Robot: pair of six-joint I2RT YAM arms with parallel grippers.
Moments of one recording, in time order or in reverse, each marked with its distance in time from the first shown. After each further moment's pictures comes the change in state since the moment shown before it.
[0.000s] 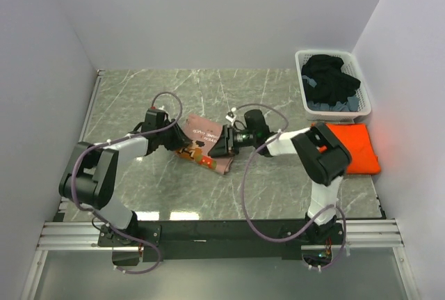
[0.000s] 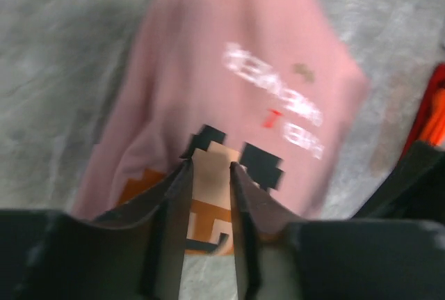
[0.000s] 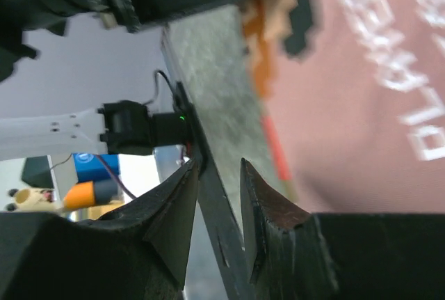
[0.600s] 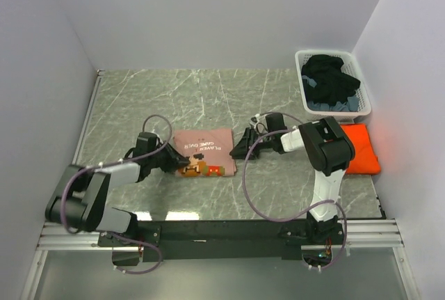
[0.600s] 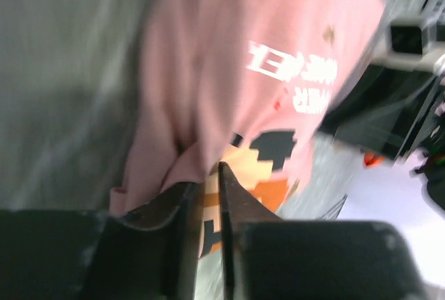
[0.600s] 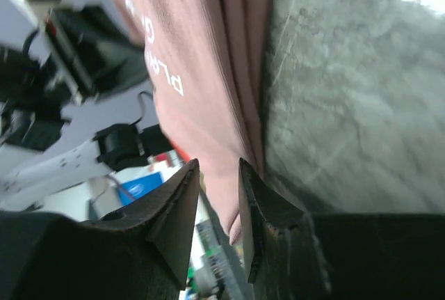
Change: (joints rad) left arm 0.031 -0.114 -0.334 0.218 0.092 -0.216; right arm -0.218 0.153 -0.058 -0.090 -0.102 -0.031
